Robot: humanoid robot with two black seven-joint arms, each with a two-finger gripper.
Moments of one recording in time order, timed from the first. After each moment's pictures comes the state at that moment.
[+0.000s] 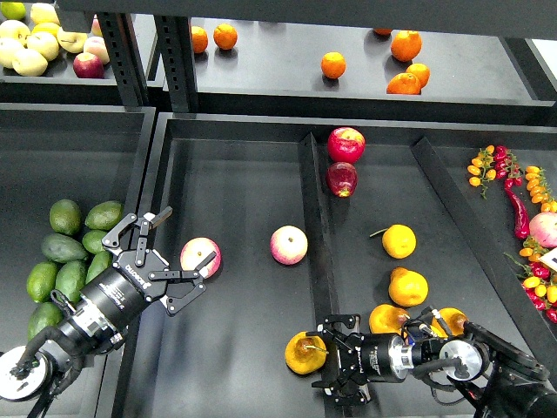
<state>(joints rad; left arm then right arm) 0.13 0.00 -1.40 -1.38 0.06 -0.42 0.49 0.40 -0.17 0.55 0.67 -0.17 0.58 -0.49</state>
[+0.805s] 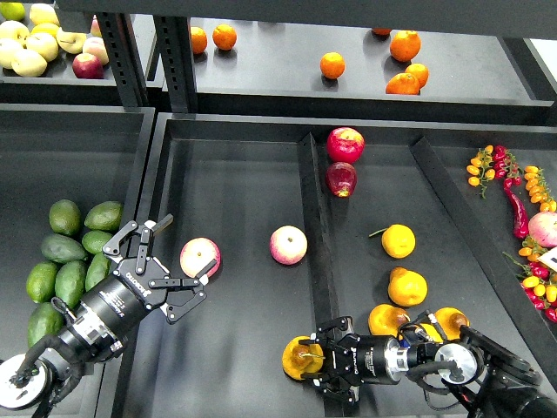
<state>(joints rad) 0.15 0.00 -1.40 -1.38 0.06 -0.43 0.49 0.38 -0.15 0.59 0.63 -0.17 0.58 -0.49</state>
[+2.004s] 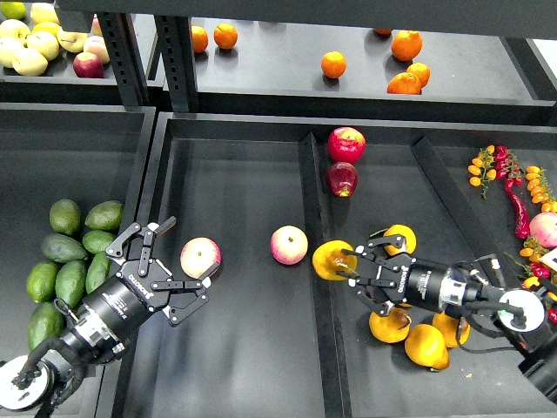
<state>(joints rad) 0.15 0.00 -1.38 -1.38 0.06 -0.43 0.49 0.45 -0.48 0.75 0.90 0.15 0.58 -0.49</state>
